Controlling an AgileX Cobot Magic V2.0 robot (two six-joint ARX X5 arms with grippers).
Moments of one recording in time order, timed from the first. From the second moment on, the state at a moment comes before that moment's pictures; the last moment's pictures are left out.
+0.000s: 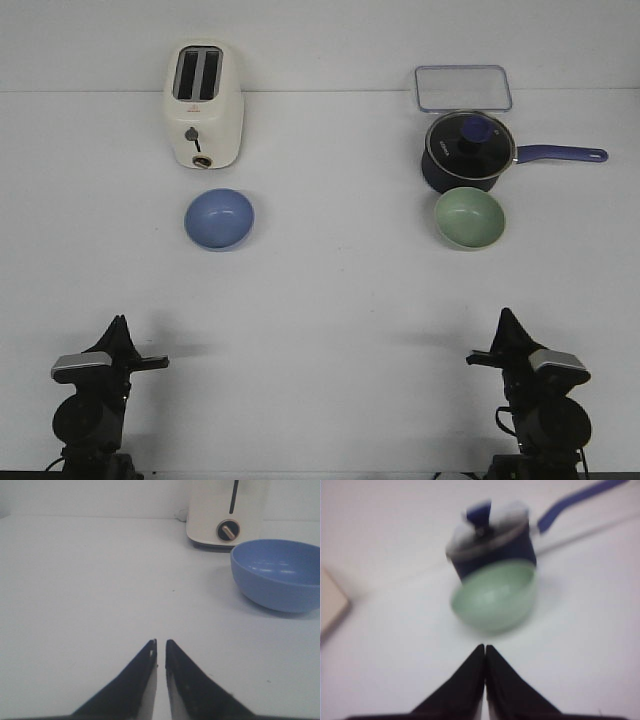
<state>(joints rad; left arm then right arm) -0.03 0.01 0.03 0.00 -0.15 -0.01 0.01 0.06 0.15 -0.12 -0.02 0.46</state>
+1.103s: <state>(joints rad) -0.03 0.01 0.03 0.00 -0.15 -0.01 -0.13 1.65 1.10 -0.27 -0.06 0.30</state>
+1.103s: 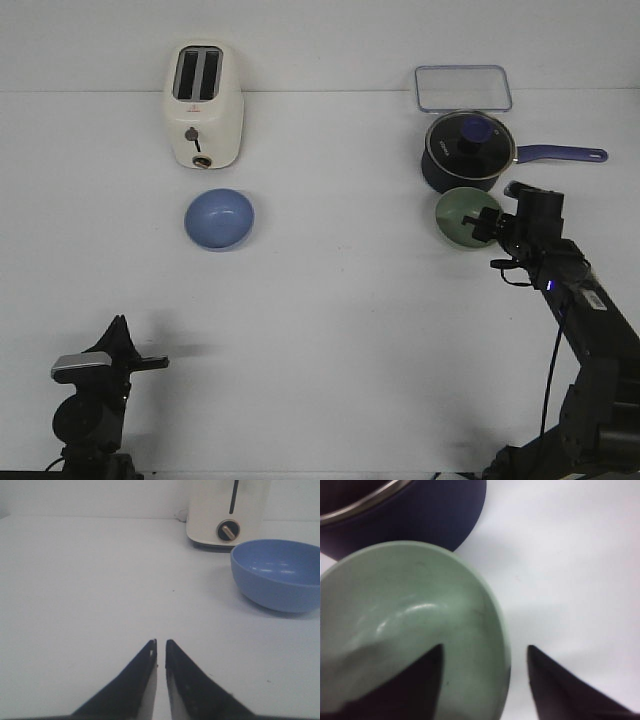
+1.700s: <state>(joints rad) -0.03 0.01 0.03 0.00 -0.15 -0.01 -0.13 1.54 1.10 -0.31 -0.13 0.31</state>
